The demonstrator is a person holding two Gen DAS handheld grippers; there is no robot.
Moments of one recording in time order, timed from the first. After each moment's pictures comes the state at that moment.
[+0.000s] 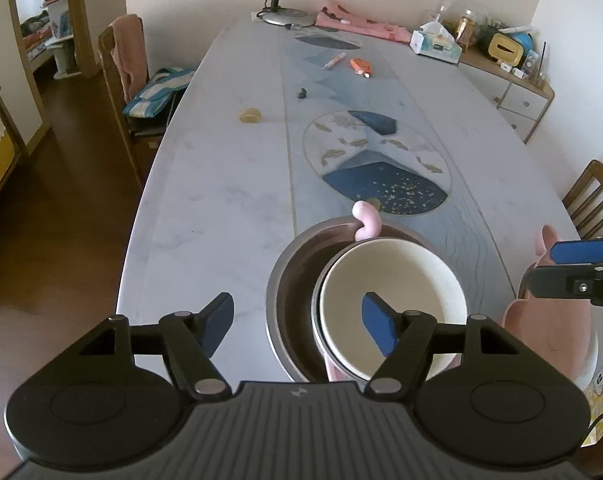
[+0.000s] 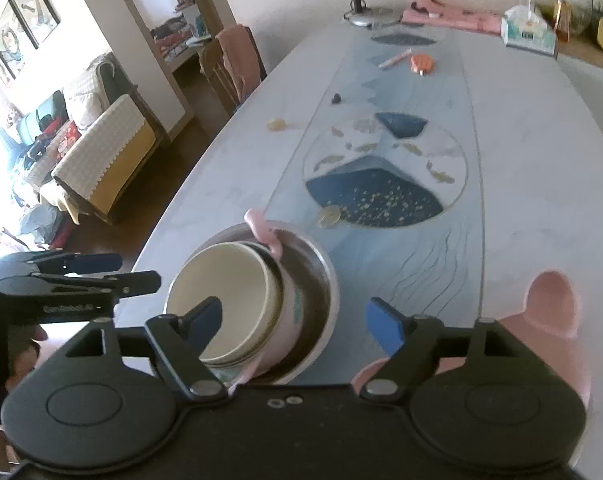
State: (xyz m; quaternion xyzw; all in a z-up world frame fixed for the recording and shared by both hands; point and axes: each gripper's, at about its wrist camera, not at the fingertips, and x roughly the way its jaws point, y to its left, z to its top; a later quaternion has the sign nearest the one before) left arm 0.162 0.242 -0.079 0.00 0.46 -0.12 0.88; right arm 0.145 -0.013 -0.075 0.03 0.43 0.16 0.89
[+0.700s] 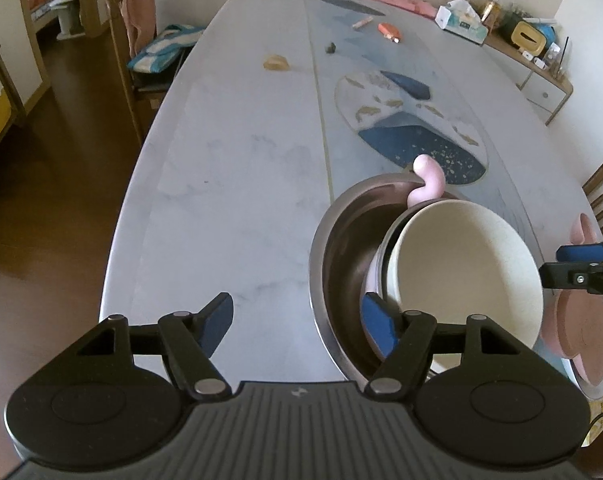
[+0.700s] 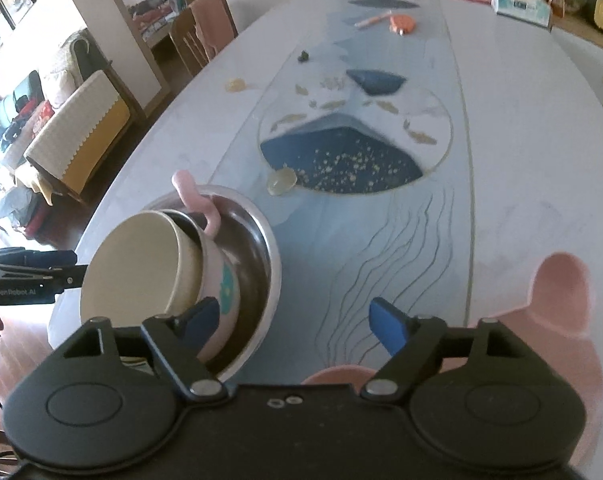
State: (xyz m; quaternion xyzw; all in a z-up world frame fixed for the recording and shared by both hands) left arm 0.188 0.268 -0.139 -0.03 0.50 -0.12 0.86; right arm 0.184 -0.032 -0.140 0.03 0.49 0.14 0.86
